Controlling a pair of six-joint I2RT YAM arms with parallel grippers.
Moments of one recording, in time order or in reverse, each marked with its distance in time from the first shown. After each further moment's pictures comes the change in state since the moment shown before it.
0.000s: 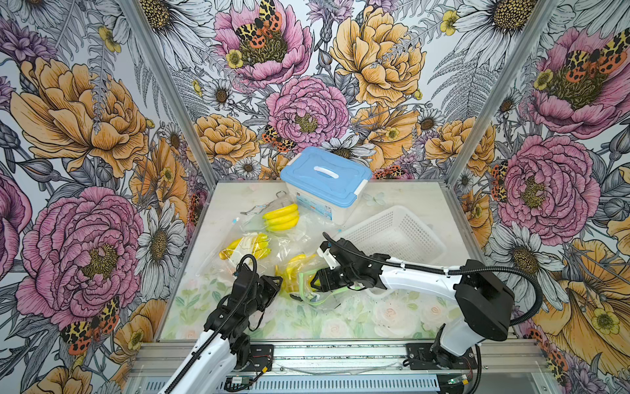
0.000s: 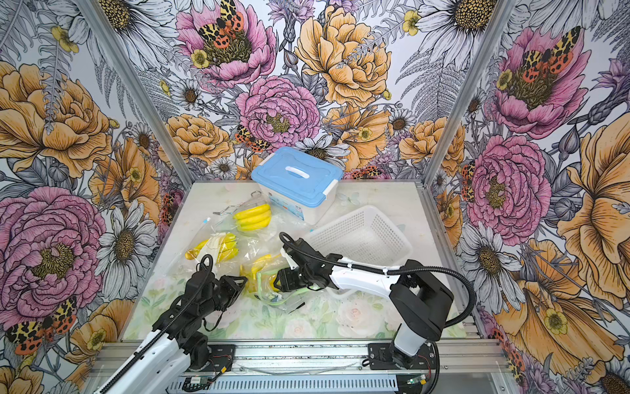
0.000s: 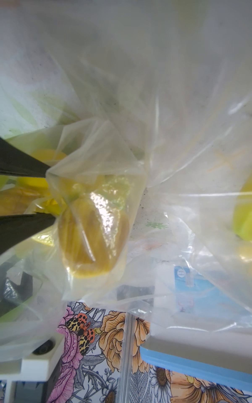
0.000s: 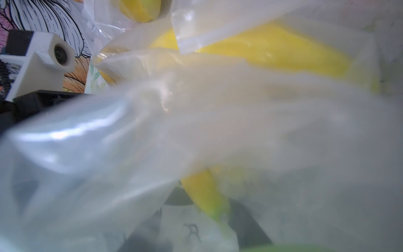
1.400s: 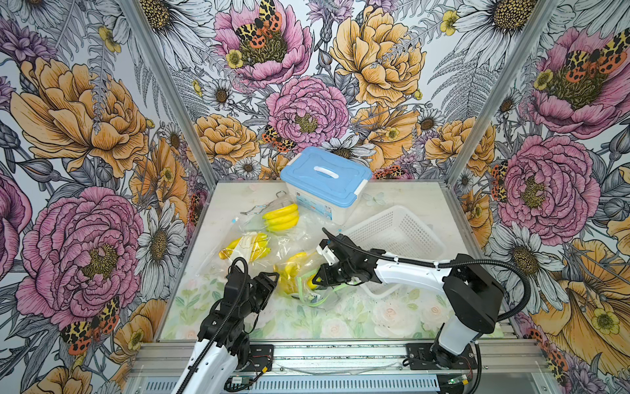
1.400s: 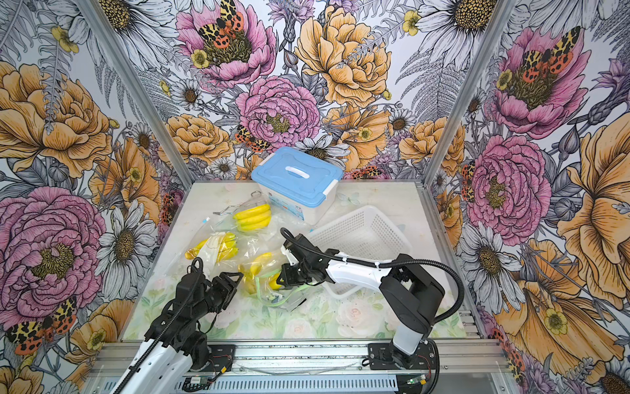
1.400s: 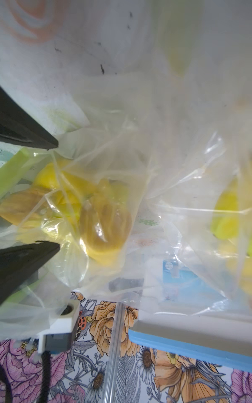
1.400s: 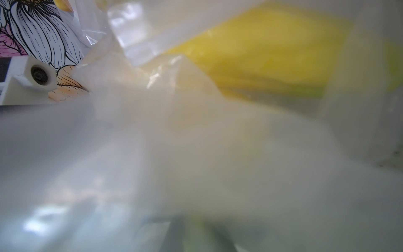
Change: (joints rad) left arm 0.153 -0.122 0.041 -0.141 0.067 0.027; right arm -0.061 0.058 0.034 -0.014 -0.060 0.026
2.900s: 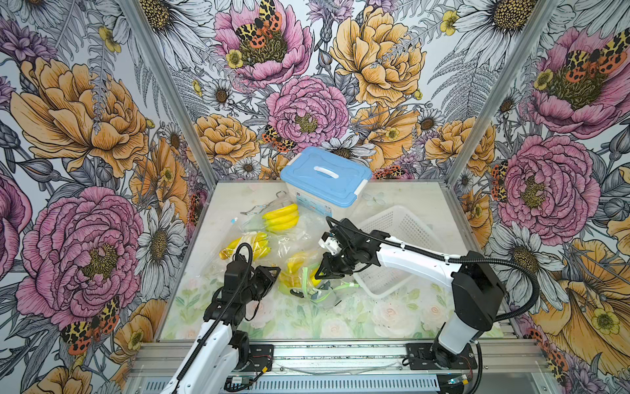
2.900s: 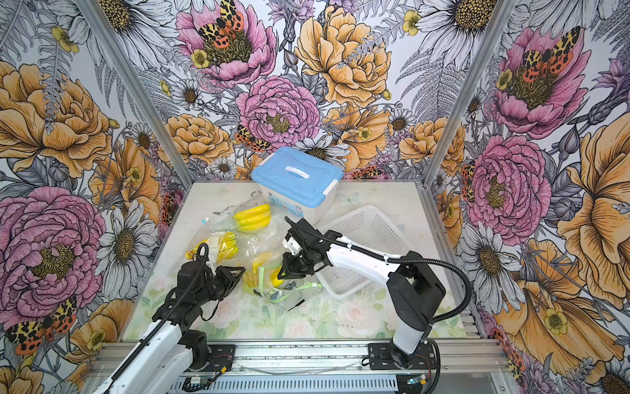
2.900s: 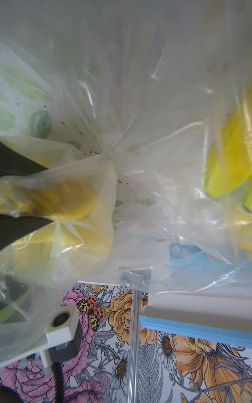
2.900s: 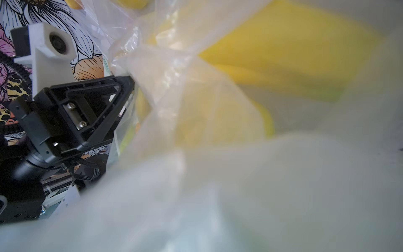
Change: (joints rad) left arm 0.051 0.265 0.010 0.269 0.150 0.124; right arm -0.047 0.024 0.243 -0.373 -0.150 -0.005
